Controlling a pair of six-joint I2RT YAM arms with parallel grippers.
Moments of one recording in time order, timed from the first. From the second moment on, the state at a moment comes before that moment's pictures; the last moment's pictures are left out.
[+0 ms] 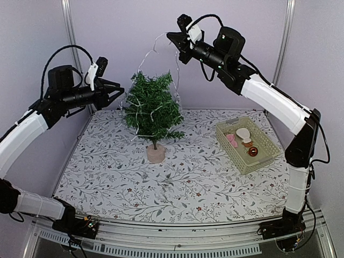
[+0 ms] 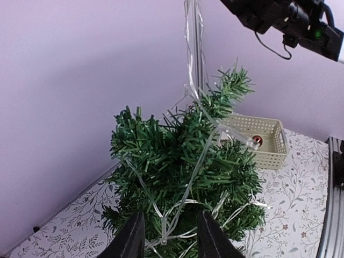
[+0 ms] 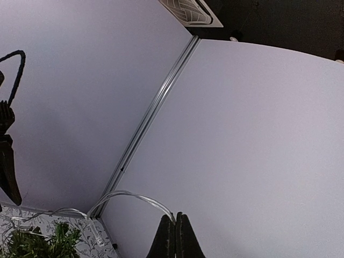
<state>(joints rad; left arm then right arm) -0.32 1.19 1.23 -0.20 0.55 0.17 0.74 2.00 2.17 0.18 -0.25 -0.46</state>
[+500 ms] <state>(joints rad) -0.32 1.31 1.30 -0.23 0.65 0.30 0.75 2.00 2.18 0.18 -0.27 -0.46</state>
